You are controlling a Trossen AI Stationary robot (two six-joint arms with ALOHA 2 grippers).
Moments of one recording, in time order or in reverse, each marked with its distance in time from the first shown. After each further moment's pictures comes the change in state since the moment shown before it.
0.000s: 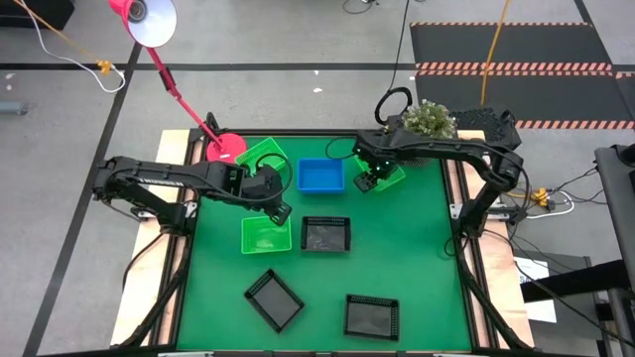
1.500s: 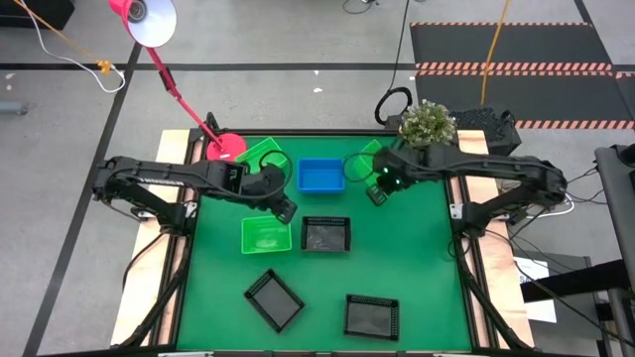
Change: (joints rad) left arm 0.013 0.000 -0.001 0.126 0.056 -0.030; right arm 0.274 -0.361 0.000 -0.085 0.145 0.191
